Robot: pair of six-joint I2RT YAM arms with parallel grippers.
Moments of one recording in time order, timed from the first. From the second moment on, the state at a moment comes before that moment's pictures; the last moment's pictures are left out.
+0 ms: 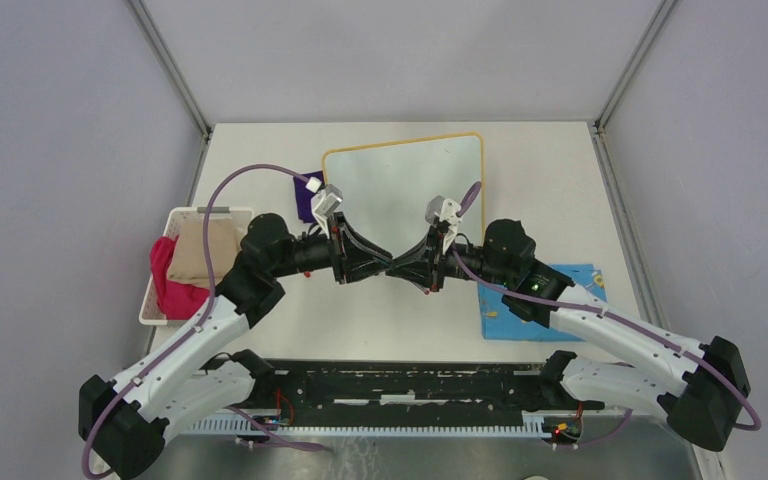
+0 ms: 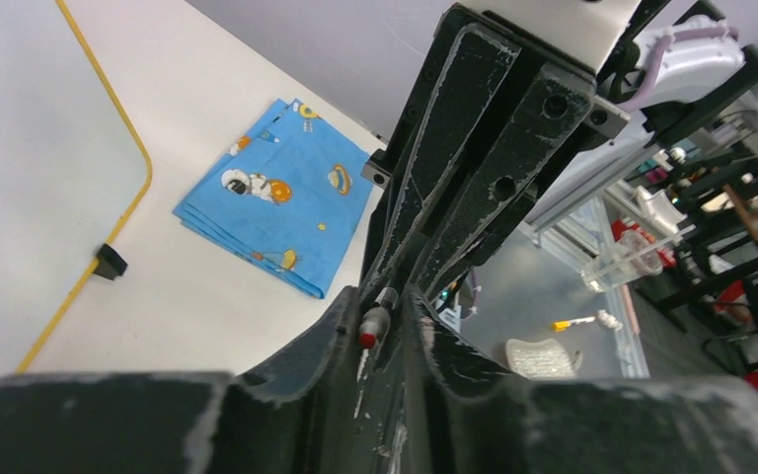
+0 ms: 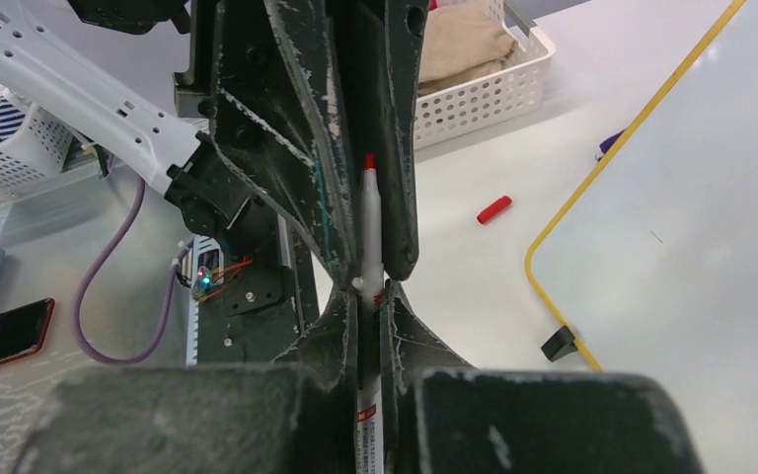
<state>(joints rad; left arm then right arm) -0.61 0.90 0.70 0.20 0.74 -0.55 0.86 1.03 0.75 0.23 -0.50 0.18</state>
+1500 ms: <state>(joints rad) -0.62 0.85 0.86 0.65 0.19 -0.96 0.74 1.14 0.91 1.06 -0.42 0.85</state>
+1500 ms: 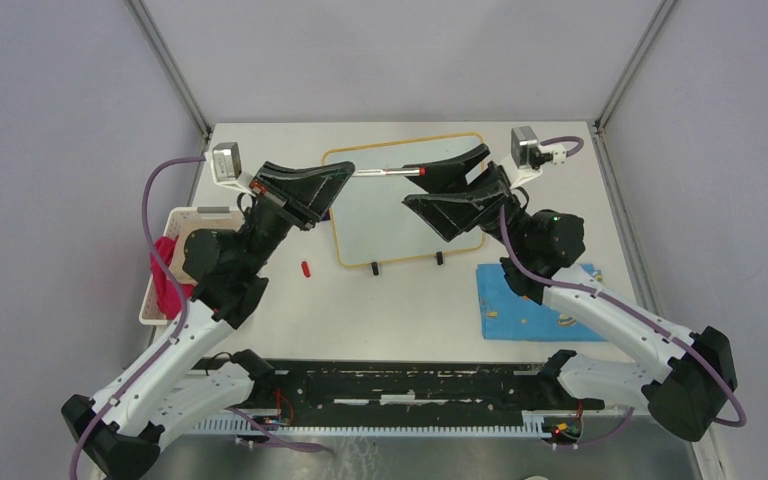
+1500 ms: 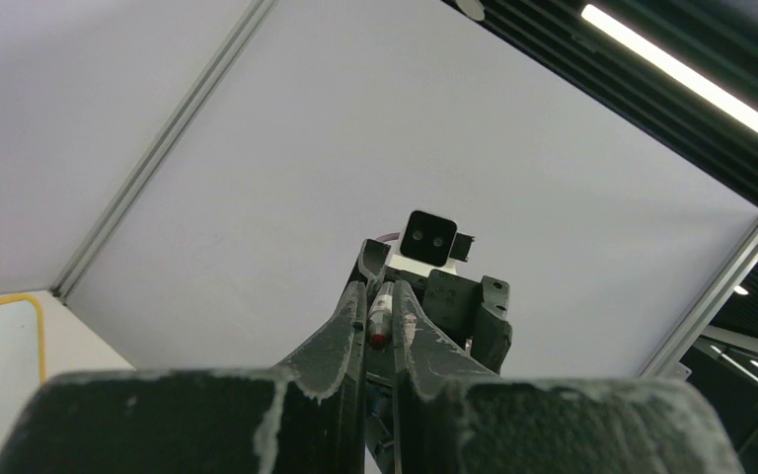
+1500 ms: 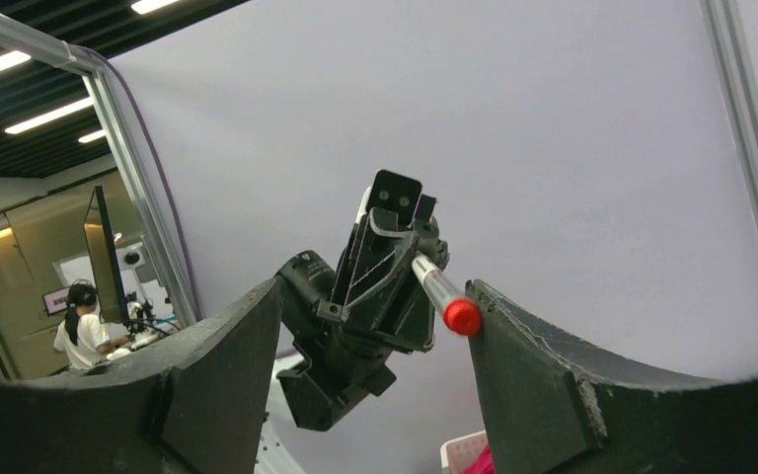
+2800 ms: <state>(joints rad) -0.62 0.92 0.96 0.55 0.18 -1.03 0.66 1.24 1.13 0.81 -0.53 0.94</state>
